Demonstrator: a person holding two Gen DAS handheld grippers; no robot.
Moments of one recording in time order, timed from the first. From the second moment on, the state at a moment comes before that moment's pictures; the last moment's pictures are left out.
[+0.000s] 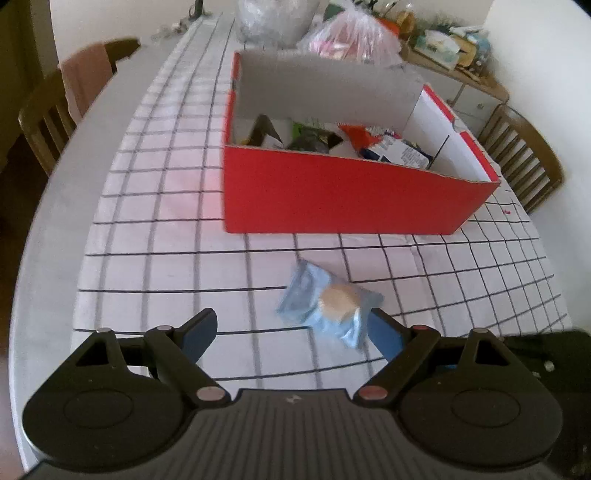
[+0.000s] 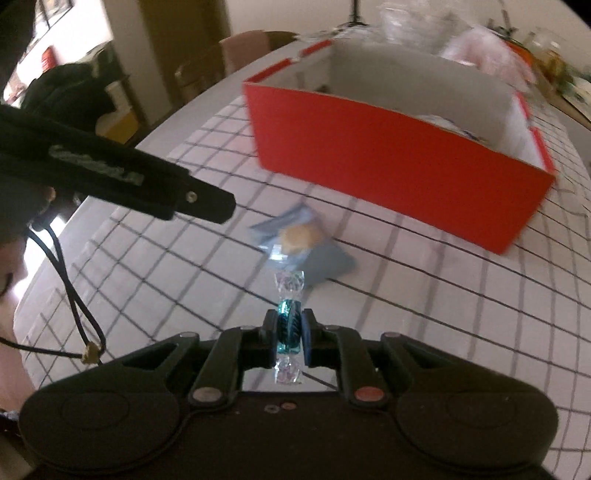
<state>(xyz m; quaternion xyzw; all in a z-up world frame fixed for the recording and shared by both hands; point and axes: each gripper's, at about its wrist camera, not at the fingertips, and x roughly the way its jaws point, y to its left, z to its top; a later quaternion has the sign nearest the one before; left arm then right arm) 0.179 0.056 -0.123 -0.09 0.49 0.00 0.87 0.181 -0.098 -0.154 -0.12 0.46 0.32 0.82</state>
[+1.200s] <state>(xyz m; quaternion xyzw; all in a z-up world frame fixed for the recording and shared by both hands) 0.254 0.010 -0.178 -0.18 0.59 0.23 0.76 0.196 -0.187 -0.155 -0.06 0.46 0.27 0.84</state>
